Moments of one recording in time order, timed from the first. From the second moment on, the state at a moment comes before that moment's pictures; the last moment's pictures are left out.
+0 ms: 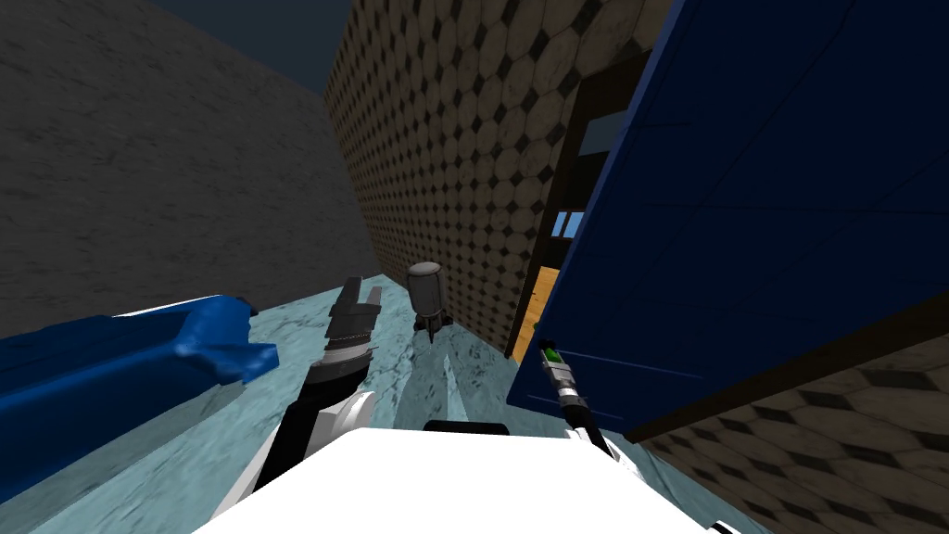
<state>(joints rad) -0.03 -0.41 0.27 -0.62 -0.48 -0.92 -1.69</state>
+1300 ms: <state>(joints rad) 0.03 -0.51 0.41 -0.61 -0.40 -1.06 -1.85</state>
